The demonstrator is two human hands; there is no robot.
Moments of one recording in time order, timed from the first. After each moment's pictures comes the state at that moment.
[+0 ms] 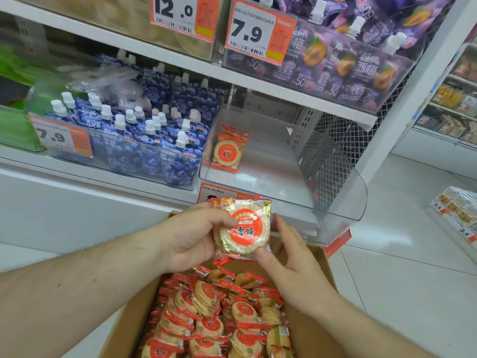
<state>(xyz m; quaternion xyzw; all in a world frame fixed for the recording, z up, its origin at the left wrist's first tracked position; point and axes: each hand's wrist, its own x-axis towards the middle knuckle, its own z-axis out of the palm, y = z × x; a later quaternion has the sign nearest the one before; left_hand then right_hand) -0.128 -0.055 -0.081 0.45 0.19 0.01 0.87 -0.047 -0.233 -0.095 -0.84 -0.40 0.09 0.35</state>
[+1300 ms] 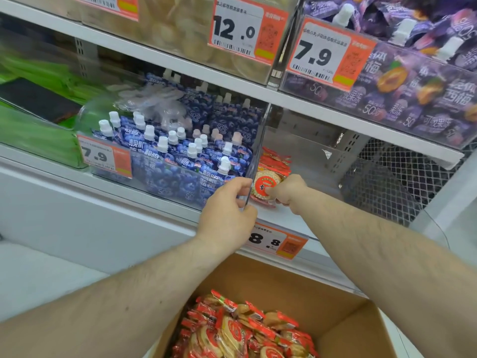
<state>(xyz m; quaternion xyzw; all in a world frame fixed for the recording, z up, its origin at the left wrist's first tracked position) -0.085 0.012 -0.085 0.76 0.26 0.33 0.49 0.122 -0.011 -0.085 -0.93 -0.17 0.12 0.29</state>
